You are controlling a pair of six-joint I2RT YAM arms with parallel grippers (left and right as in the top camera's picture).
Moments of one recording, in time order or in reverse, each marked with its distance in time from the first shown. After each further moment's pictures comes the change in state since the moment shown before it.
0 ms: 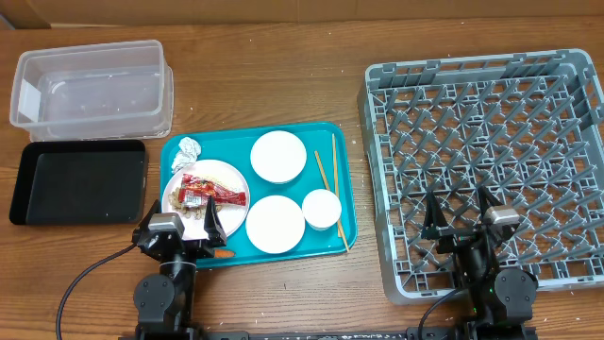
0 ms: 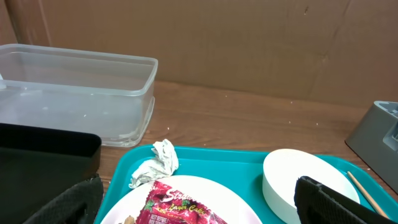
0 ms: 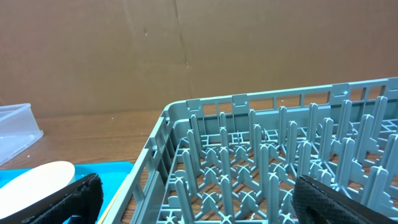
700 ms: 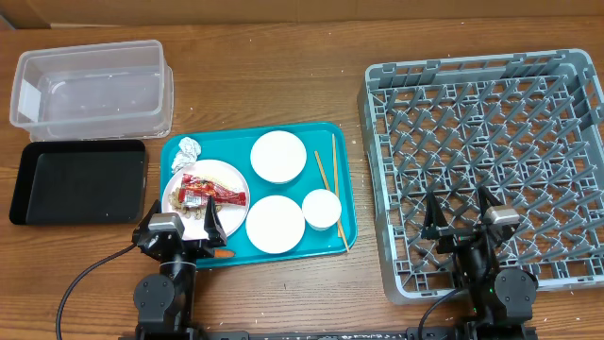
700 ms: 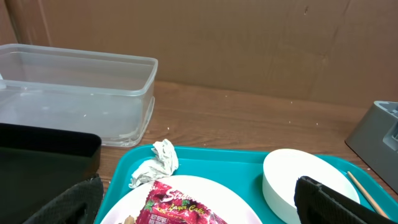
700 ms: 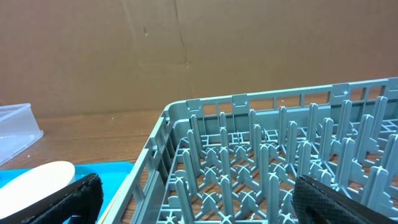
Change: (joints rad) left arm 0.000 0.000 0.000 -0.001 0.000 0.000; right arm 0.000 0.000 0.000 0.000 0.000 0.000
